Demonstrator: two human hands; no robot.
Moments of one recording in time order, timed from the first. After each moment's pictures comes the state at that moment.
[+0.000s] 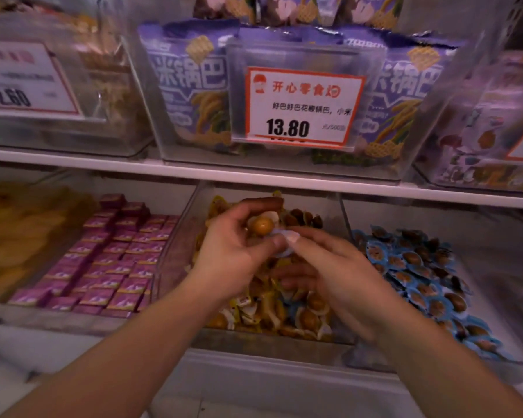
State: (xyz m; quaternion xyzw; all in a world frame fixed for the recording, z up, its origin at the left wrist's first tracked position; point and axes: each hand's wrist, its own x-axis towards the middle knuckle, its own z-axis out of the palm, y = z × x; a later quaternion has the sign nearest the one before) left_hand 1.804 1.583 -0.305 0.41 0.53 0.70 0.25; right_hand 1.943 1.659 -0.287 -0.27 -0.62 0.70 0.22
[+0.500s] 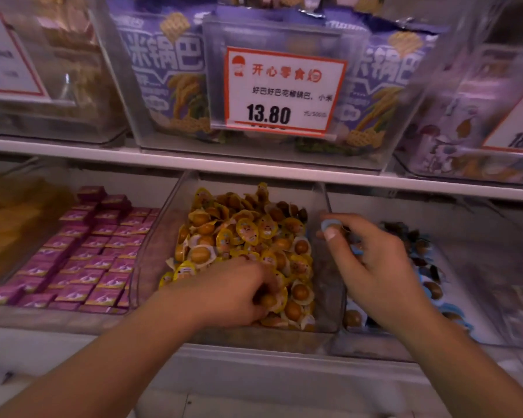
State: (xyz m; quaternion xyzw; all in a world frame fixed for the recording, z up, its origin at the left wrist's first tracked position) left_hand 1.799 1.583 -0.339 0.71 0.69 0.09 0.13; right_hand 1.995 1.690 -0.295 -0.30 -0.85 0.26 0.35
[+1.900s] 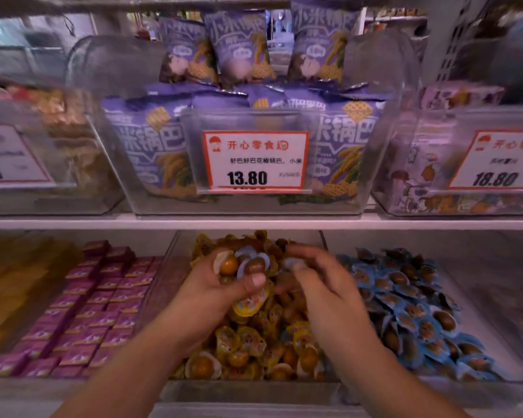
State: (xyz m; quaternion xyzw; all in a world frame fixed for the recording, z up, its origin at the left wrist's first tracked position) left_hand 1.789 1.580 -0.306 0.38 0.57 0.63 0.36; right_hand 1.945 1.655 -0.293 -0.32 -0.63 0.58 0.41
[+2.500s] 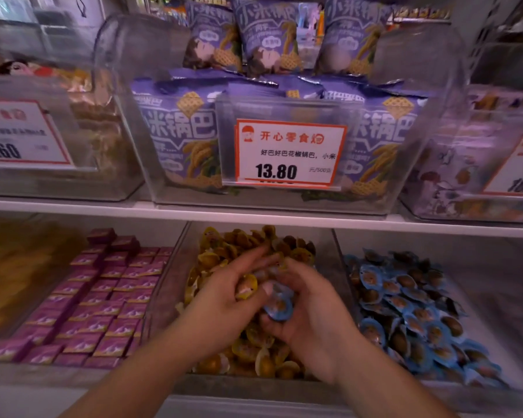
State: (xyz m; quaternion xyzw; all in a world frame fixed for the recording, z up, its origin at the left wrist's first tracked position) left_hand 1.789 1.570 -0.318 0.53 0.64 0.51 0.22; right_hand 1.916 1.653 -0.306 -0.30 -0.32 0.88 0.18
